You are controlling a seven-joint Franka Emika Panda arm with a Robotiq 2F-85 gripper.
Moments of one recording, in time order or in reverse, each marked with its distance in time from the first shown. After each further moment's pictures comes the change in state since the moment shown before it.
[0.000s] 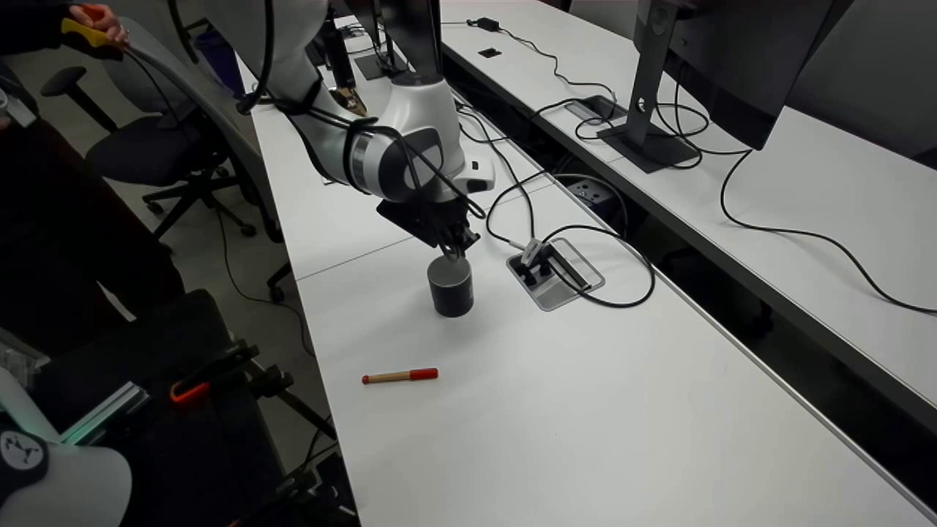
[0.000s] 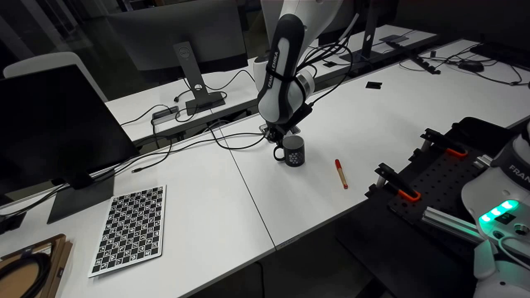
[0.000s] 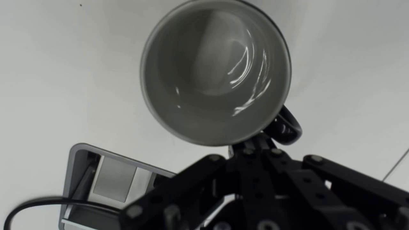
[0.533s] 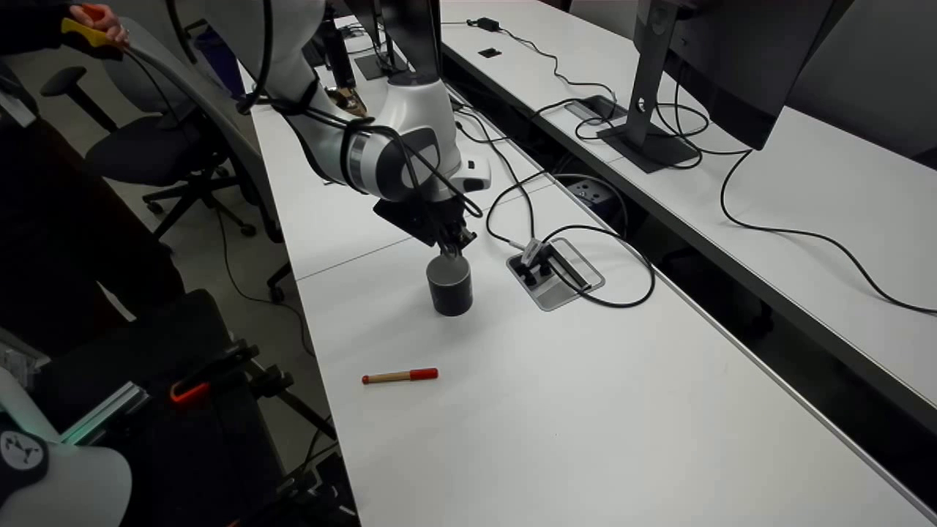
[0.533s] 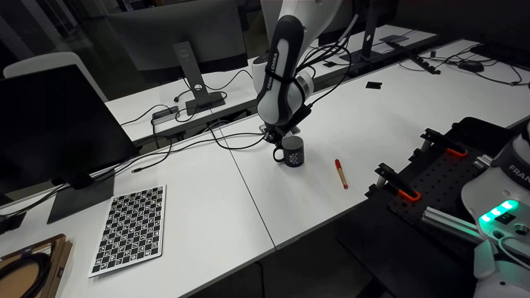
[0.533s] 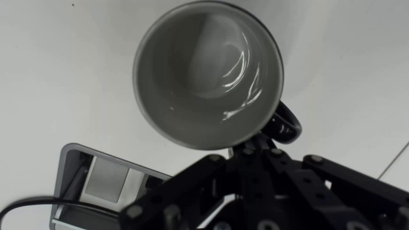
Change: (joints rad) arm 0.006 0.001 0.005 -0.001 -0.006 0.000 0.000
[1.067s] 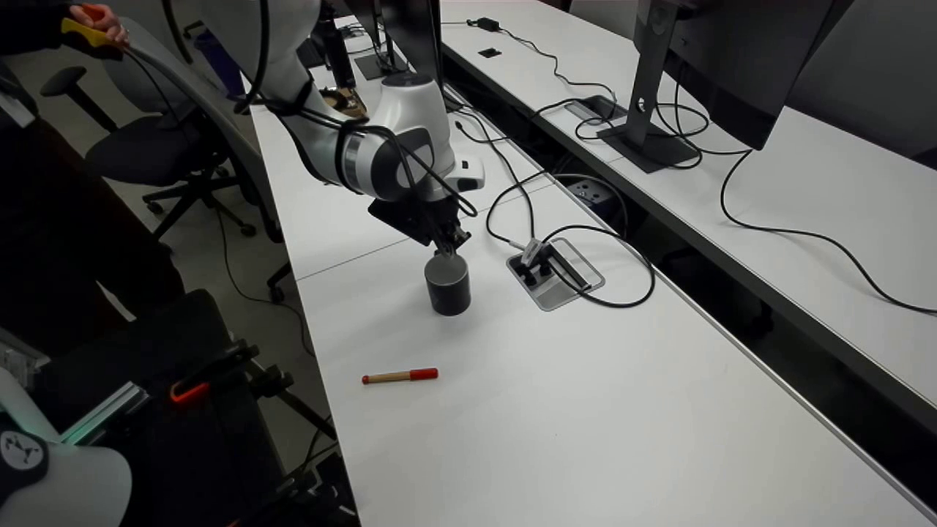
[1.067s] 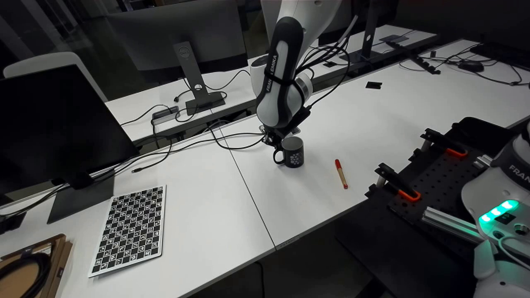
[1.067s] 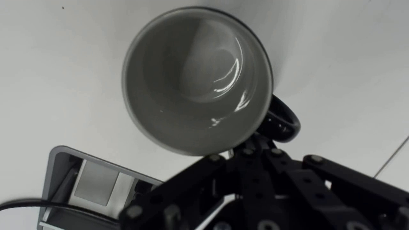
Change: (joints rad) arm 0.012 0.000 0.005 -0.008 -0.006 0.000 -0.002
